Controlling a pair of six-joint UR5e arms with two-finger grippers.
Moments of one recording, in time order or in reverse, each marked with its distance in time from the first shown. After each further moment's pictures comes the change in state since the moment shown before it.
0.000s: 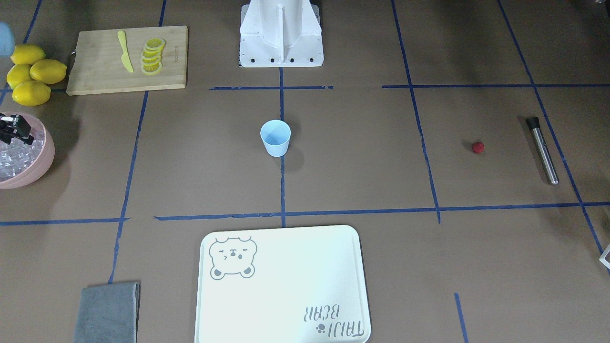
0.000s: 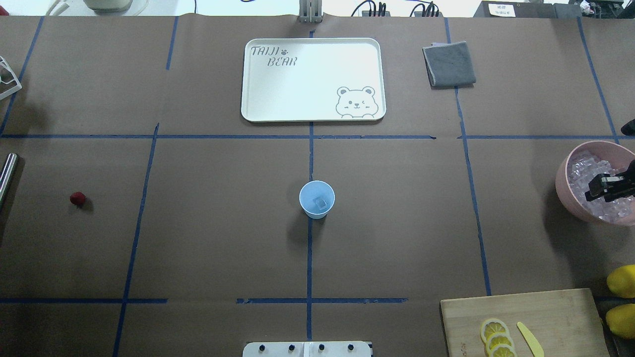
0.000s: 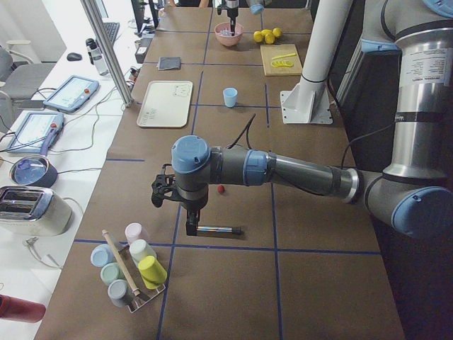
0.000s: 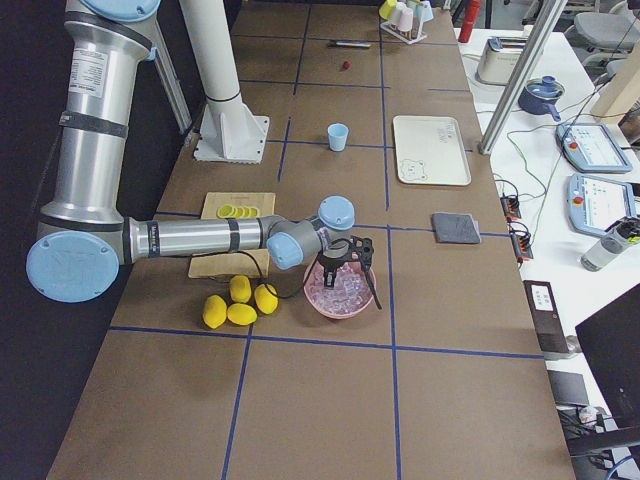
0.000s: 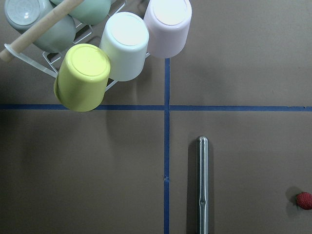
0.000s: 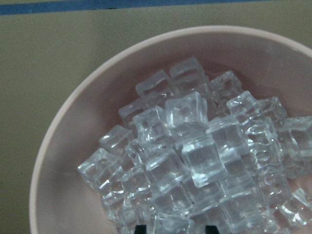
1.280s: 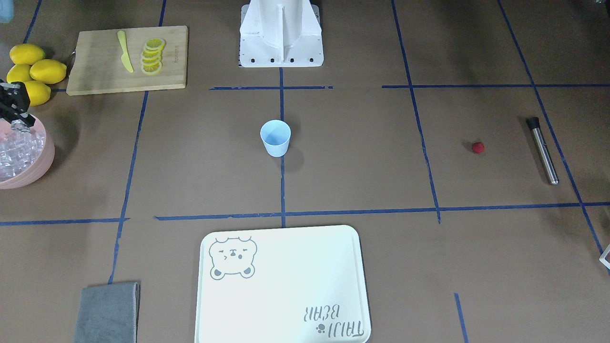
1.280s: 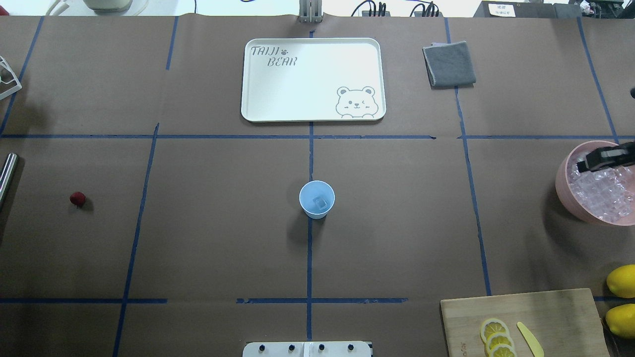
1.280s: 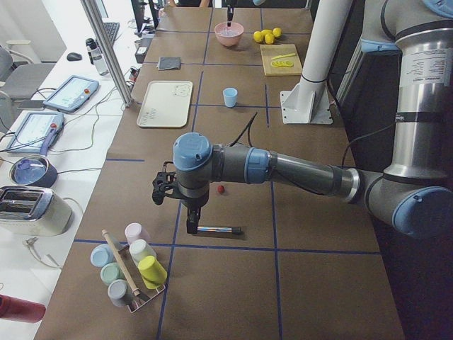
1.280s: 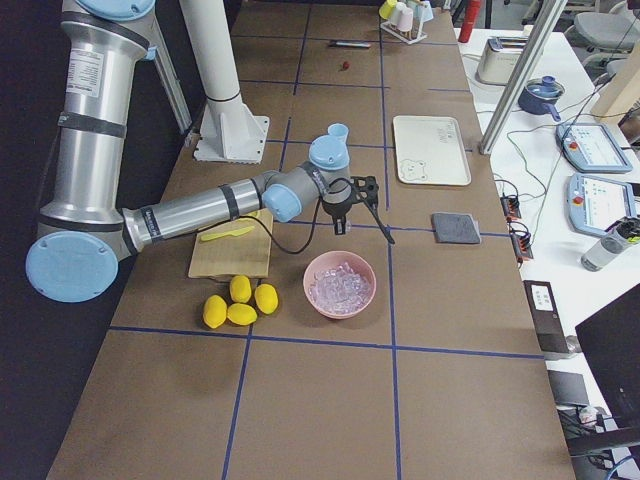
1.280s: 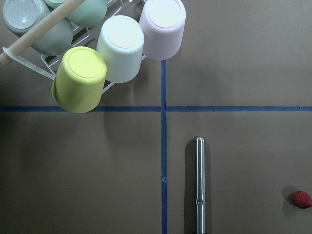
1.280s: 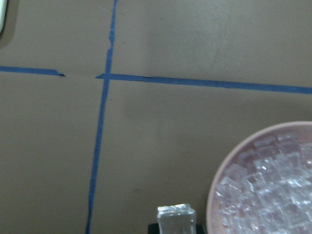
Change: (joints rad) left arm 0.000 0.005 -0.015 0.005 0.001 0.000; right arm 0.021 0.082 0.269 -0.118 0.001 -0.007
